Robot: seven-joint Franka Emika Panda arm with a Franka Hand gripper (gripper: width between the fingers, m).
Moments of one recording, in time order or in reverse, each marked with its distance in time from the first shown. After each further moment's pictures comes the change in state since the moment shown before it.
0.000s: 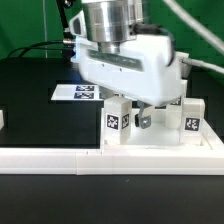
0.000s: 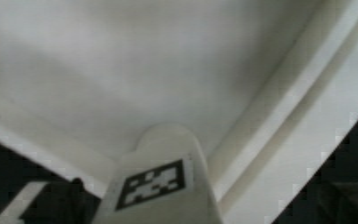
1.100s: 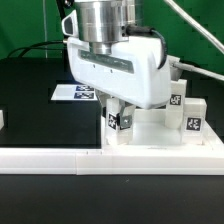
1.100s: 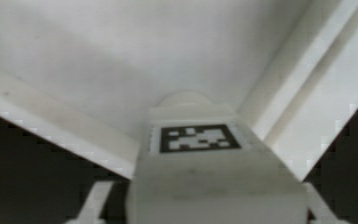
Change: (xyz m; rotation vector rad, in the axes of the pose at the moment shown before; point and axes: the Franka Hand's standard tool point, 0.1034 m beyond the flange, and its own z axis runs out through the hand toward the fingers) arm 0.008 0.005 0.002 0.011 0.023 0.380
